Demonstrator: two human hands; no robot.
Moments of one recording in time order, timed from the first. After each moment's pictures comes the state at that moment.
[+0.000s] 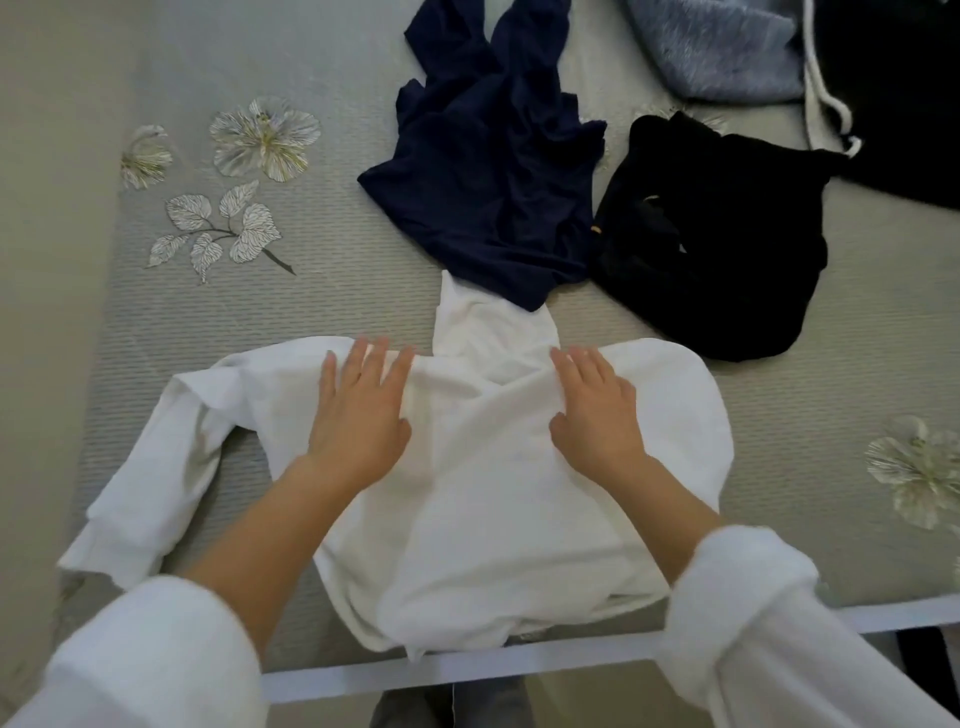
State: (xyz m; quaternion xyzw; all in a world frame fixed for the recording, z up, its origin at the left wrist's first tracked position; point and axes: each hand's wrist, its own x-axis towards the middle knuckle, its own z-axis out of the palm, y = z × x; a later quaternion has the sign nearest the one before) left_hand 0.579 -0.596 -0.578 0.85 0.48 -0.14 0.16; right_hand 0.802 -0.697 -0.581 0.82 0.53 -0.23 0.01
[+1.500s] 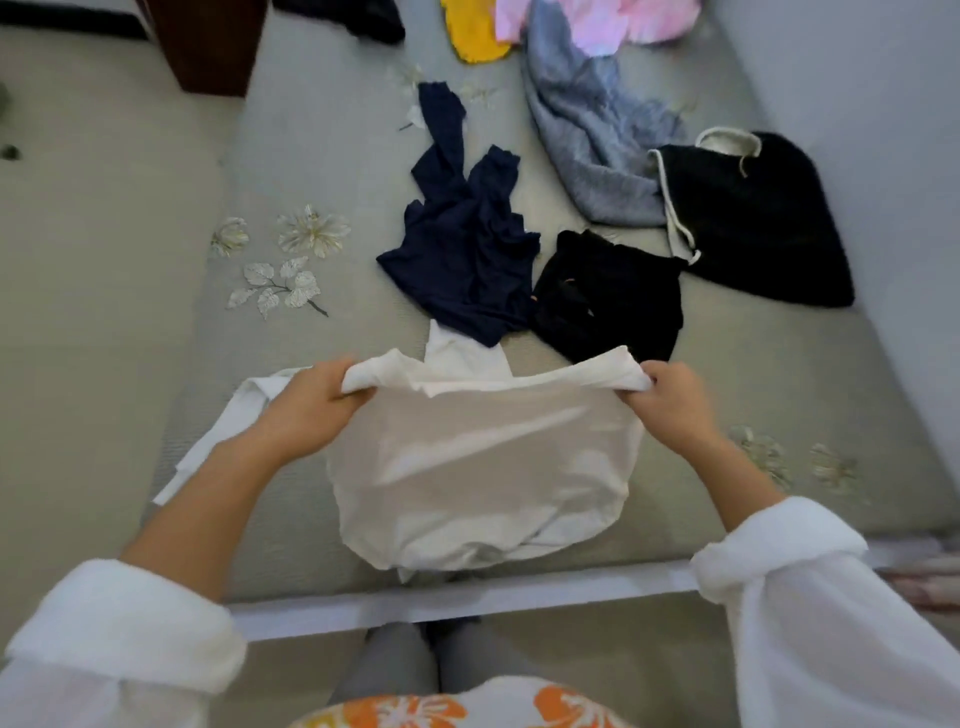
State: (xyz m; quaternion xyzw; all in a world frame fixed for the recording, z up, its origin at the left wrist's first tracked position) left_hand 0.509 -0.642 -0.384 0.77 0.49 0.06 0.41; right_hand 0.860 -0.791 -0.381 0.86 0.41 -0.22 -0.20
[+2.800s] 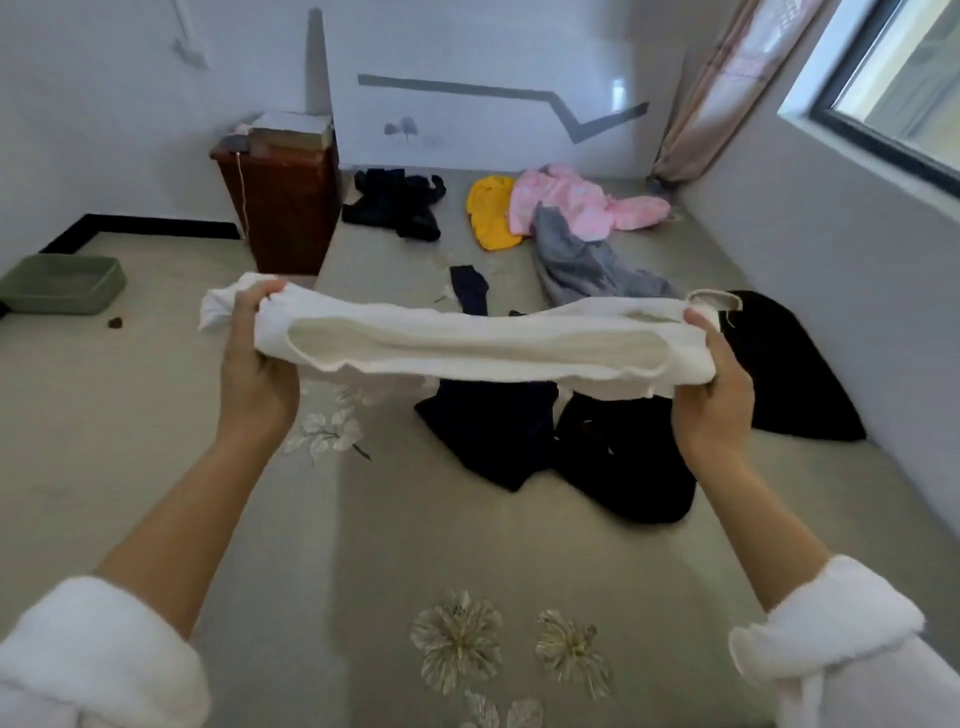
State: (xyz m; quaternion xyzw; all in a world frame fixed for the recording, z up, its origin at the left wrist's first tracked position) left_hand 0.479 -0.557 -0.253 0.66 0.46 0.54 0.26; right_hand 0.823 -0.714 -0.229 0.74 0.42 -0.01 -0.52
